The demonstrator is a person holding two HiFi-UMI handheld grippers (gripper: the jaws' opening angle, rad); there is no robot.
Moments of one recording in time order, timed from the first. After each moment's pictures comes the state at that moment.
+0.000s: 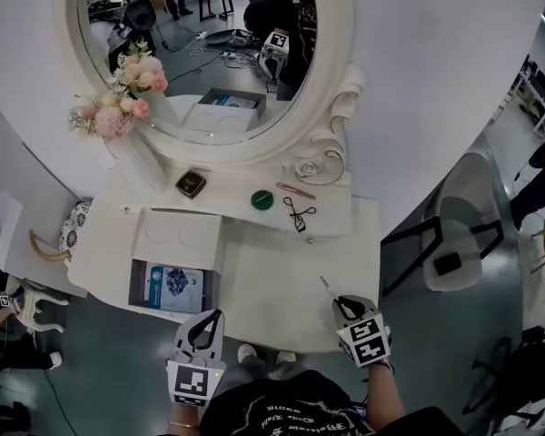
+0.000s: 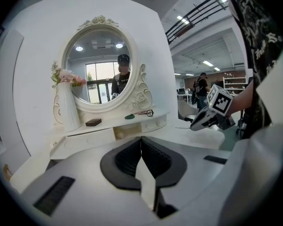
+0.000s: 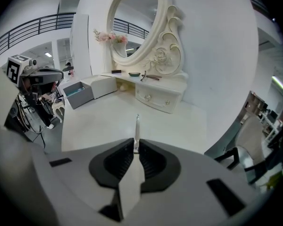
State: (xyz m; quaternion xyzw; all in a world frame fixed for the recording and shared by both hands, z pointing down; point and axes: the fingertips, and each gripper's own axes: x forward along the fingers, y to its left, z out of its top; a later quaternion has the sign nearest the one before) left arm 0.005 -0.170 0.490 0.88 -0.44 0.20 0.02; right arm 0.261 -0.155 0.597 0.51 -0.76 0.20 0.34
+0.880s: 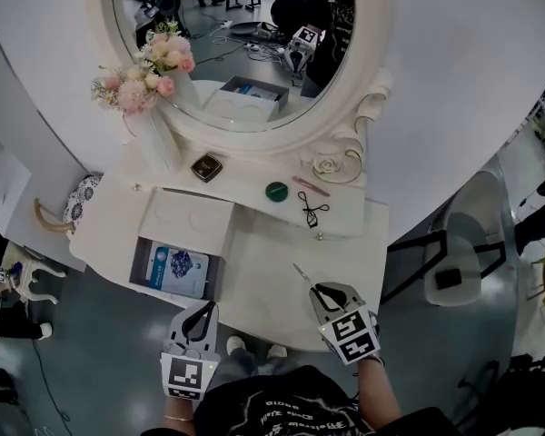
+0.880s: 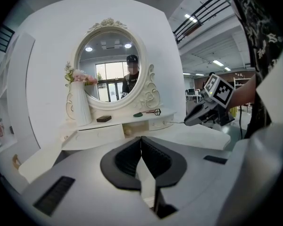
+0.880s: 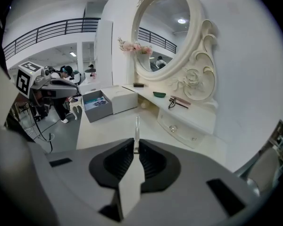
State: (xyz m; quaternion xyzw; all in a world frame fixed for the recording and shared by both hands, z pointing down) left arm -0.013 -0.161 0.492 0.85 -0.49 0.19 0.03; right arm 0.190 -0.185 0.549 0.43 -0.83 0.13 0.32
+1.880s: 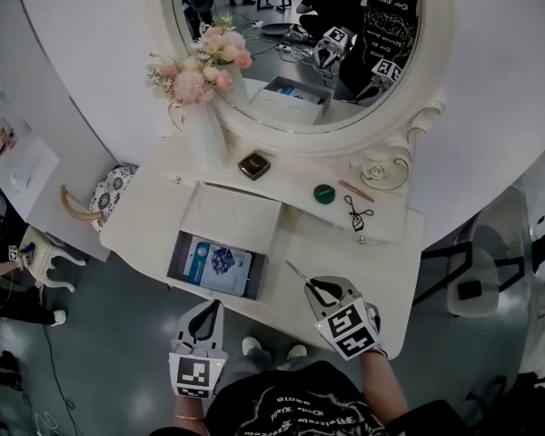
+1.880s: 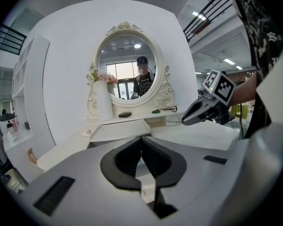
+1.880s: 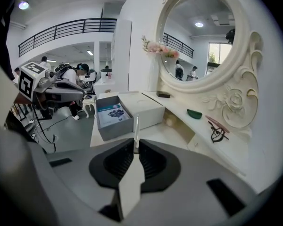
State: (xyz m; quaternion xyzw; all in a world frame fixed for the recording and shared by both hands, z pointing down) left arm -0.096 -0.156 0.492 0.82 -0.55 0.18 0.04; right arm 0.079 -0.203 0.536 0.35 -0.87 0.08 0.33
